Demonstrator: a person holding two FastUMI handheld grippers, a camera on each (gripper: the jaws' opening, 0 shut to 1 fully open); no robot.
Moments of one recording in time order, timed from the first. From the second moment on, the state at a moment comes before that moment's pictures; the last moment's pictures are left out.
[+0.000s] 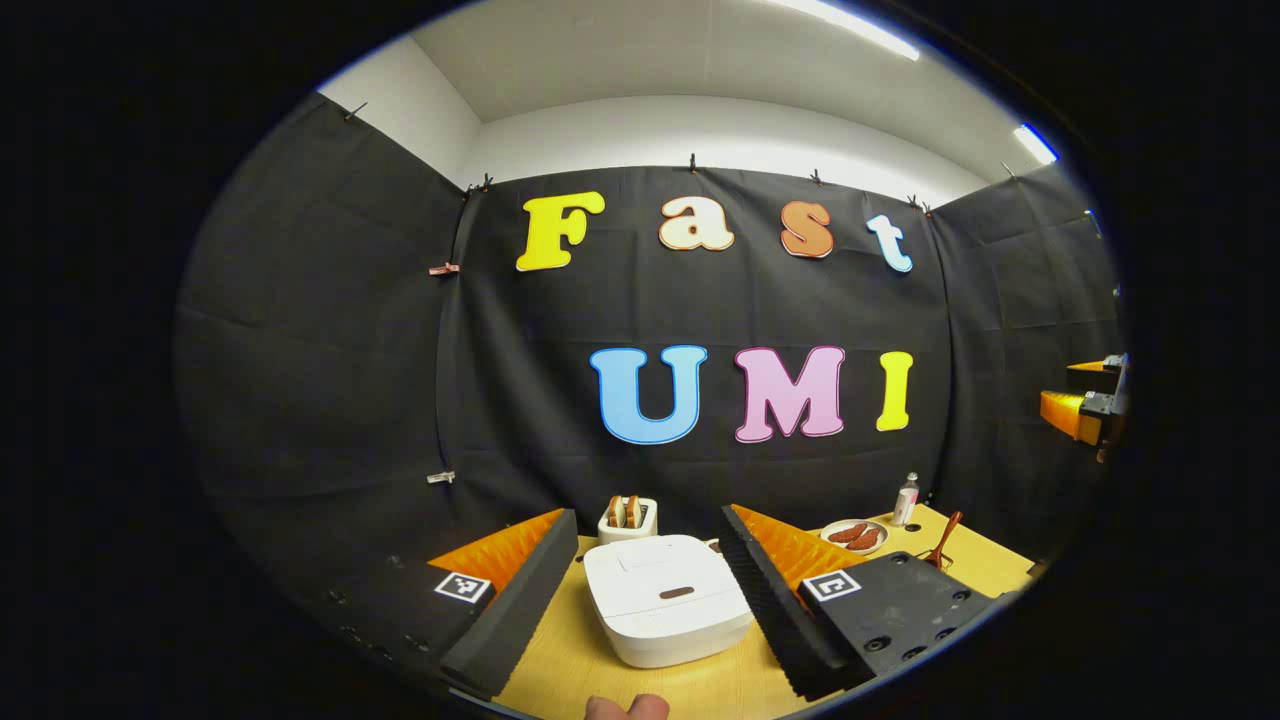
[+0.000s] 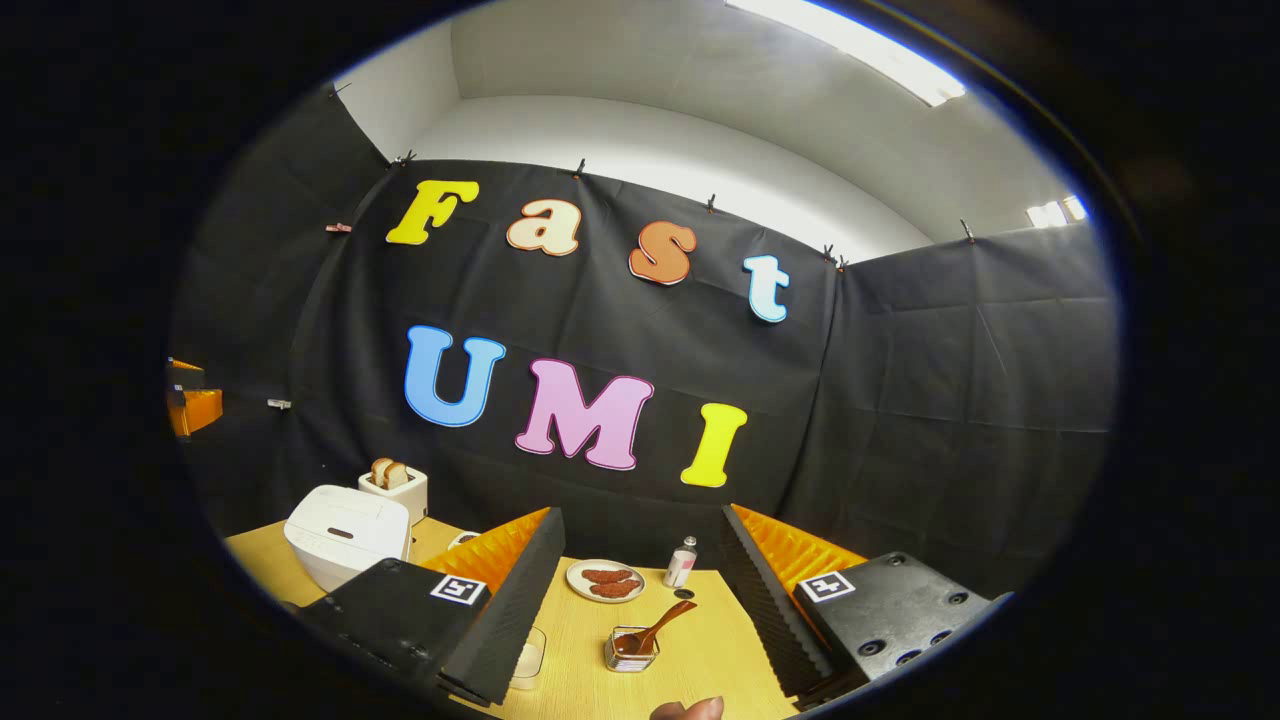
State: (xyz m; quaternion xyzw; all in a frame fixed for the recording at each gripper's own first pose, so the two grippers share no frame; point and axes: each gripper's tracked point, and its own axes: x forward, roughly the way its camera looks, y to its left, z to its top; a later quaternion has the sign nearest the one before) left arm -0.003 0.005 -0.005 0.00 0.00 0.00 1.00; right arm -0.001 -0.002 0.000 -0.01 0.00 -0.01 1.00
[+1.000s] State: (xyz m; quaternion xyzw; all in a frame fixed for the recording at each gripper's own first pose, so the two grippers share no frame) left arm 0.011 -0.019 0.005 -0.01 -0.02 -0.06 1.00; right arm -0.001 -0.012 -0.007 -0.02 0.00 -0.03 1.00
